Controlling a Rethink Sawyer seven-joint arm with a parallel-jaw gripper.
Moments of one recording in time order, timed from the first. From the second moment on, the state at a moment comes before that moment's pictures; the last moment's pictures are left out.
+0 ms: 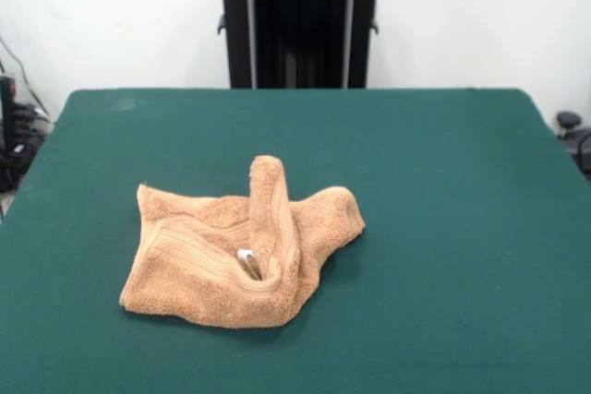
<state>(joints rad) 0.13 -1.50 -0.14 1.95 -0.01 0.91 1.57</state>
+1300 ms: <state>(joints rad) 0.08 -1.50 -0.14 1.94 0.01 0.82 1.57</state>
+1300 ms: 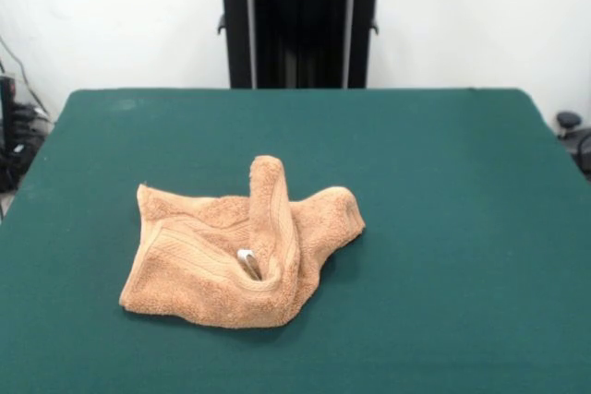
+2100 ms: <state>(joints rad) 0.06 -1.39 -0.14 1.95 0.01 0.65 1.57</state>
